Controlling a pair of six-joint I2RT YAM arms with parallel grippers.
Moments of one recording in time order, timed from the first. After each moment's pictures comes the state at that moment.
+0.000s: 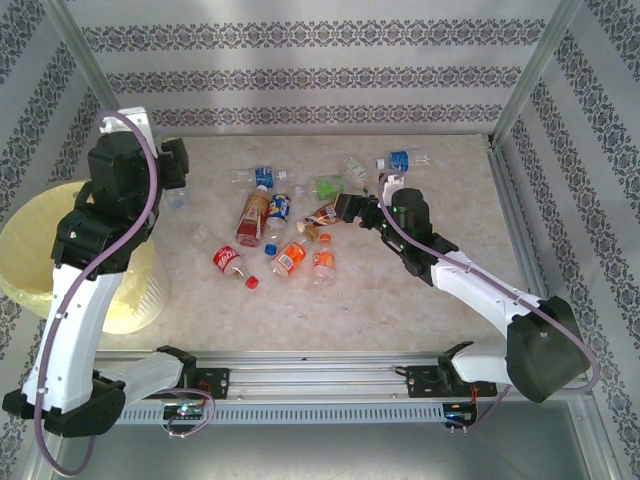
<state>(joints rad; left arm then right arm) -0.28 1.12 1.70 -0.91 -0.48 -0.19 0.48 1.29 0.78 0.21 -0.09 0.55</state>
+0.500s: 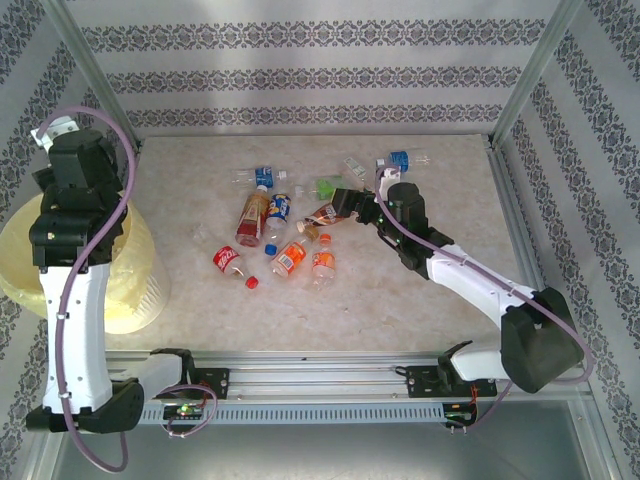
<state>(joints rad) 0.07 1.12 1.70 -1.02 -0.74 -0.12 0.48 1.35 0.83 0.20 -0.10 0.57</state>
